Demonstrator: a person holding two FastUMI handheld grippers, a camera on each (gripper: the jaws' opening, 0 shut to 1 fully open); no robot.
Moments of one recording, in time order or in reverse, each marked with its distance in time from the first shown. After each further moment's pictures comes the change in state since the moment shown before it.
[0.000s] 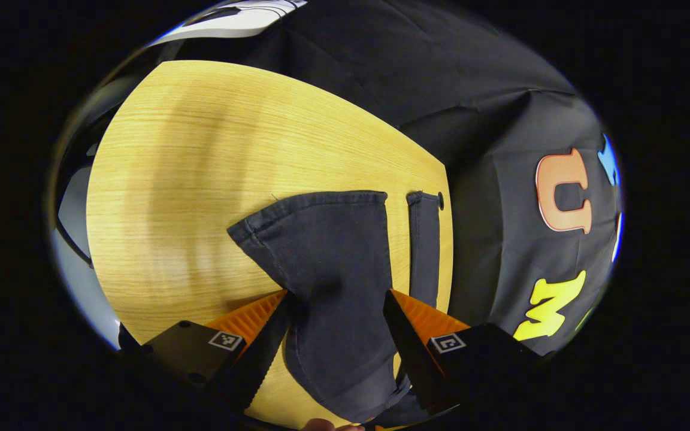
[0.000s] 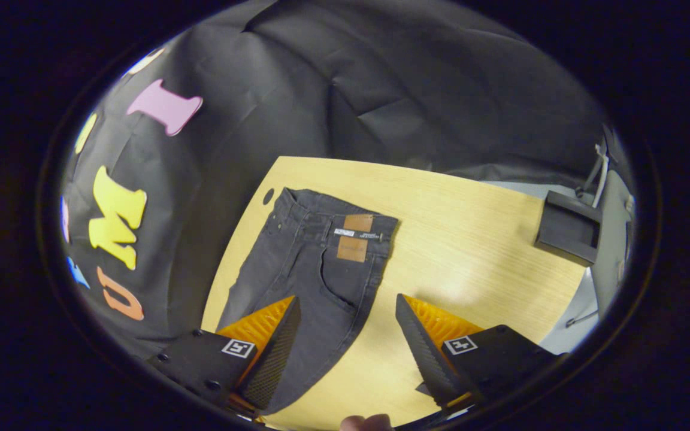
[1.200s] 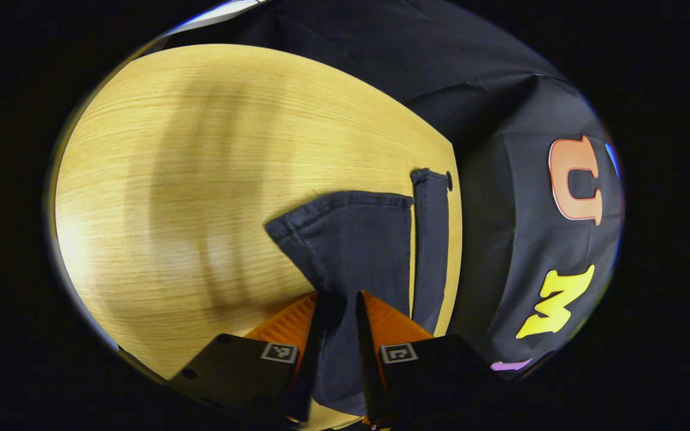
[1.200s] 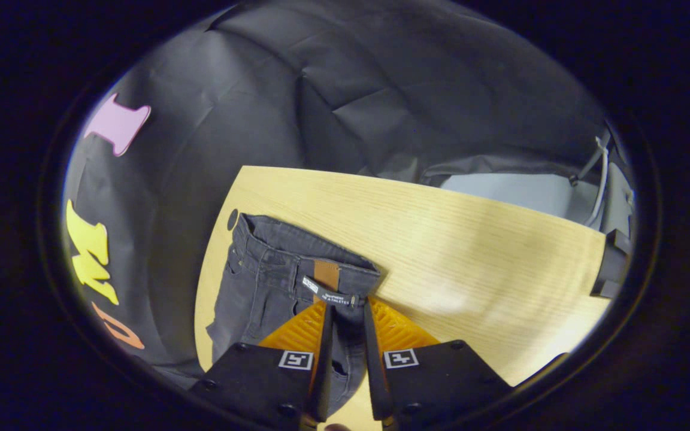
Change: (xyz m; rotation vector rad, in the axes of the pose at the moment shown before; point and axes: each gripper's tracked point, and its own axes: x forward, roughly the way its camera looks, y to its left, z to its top) left arm 0.034 0.001 -0.012 0.007 0.111 0.066; right arm 0.083 -0.001 0.042 0.096 0.030 -0.113
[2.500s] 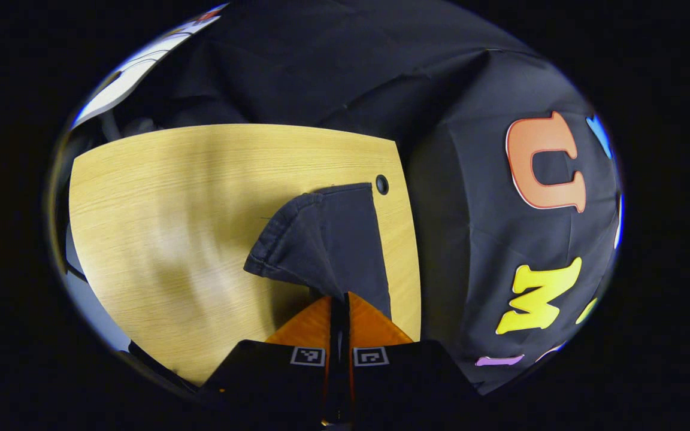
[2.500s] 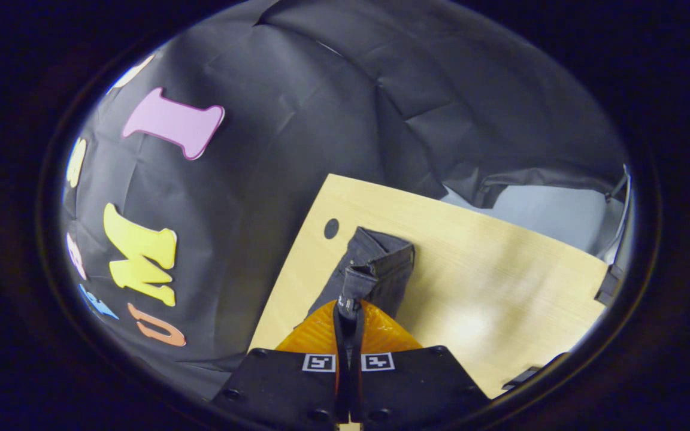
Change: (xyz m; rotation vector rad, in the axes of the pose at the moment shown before) left arm -0.042 -0.162 0.039 0.145 0.030 -0.055; right arm -0.082 0.178 0.025 -0.115 0.042 0.227
